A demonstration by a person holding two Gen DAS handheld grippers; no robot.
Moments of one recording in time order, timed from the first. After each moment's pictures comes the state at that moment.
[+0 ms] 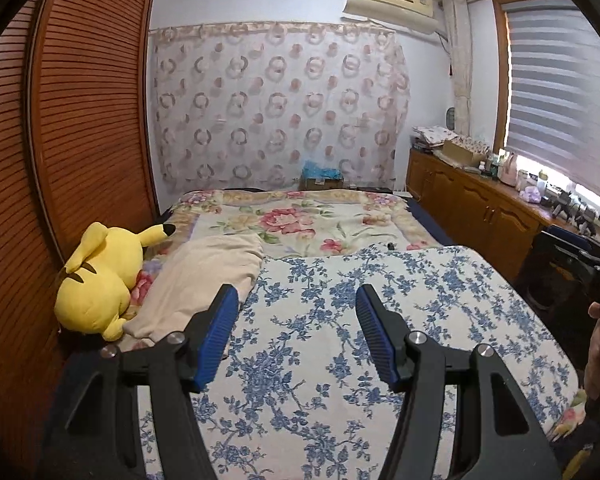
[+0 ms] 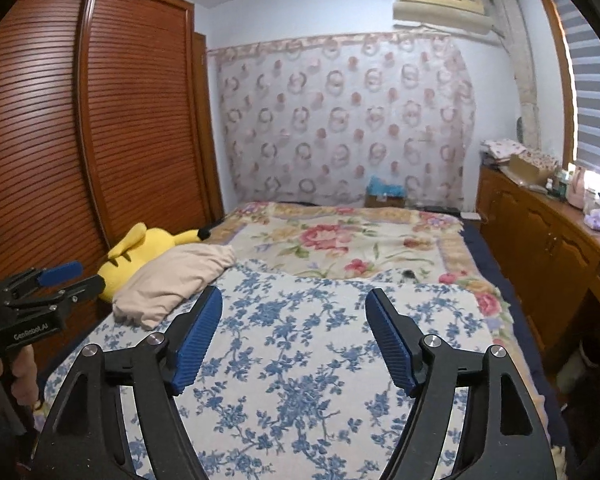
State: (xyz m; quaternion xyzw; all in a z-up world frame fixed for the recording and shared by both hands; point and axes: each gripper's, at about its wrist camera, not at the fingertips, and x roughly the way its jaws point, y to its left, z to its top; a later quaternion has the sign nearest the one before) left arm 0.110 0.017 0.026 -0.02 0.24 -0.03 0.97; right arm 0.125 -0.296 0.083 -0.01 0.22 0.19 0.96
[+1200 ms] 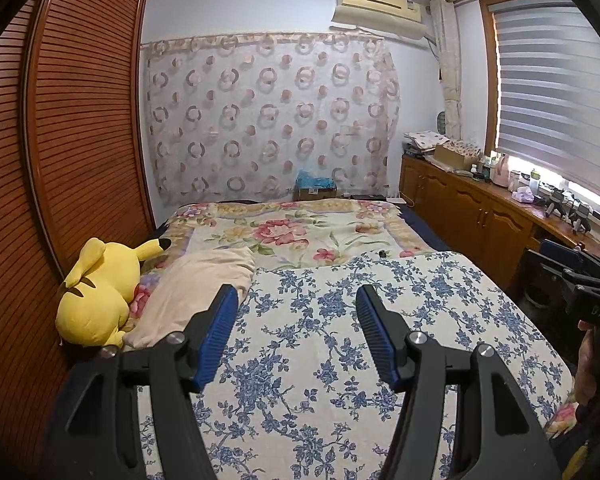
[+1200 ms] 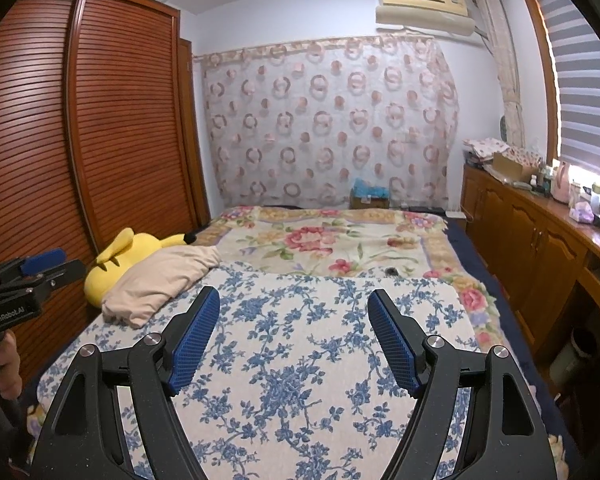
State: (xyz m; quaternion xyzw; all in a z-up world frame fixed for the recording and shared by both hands) left arm 0.097 0.000 0.040 0.00 0.22 -0.03 0.97; right arm 0.115 -0.313 0.082 -0.01 0.21 0.17 0.96
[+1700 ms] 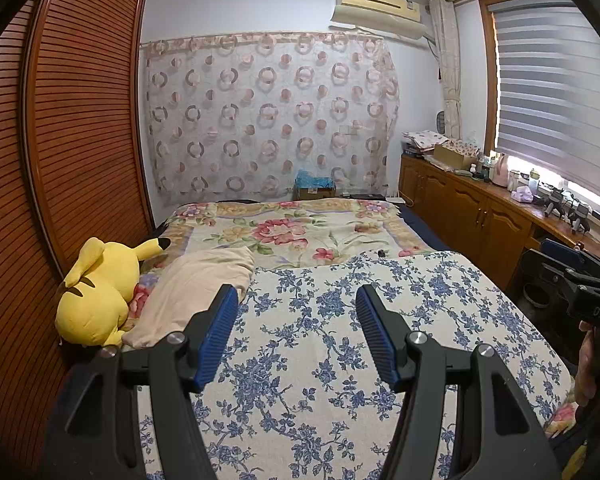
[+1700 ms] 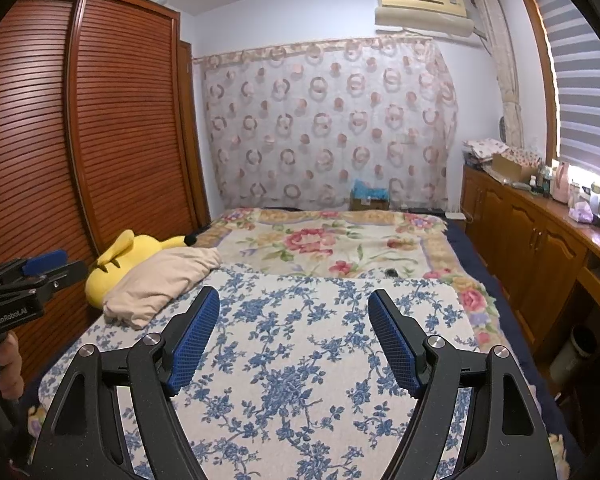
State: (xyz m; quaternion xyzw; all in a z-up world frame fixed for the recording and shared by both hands) left arm 0.097 0.000 0.040 0.00 0.22 -0.03 0.97; right arm 0.115 -0.316 0.081 -0.01 0.21 0.17 0.96
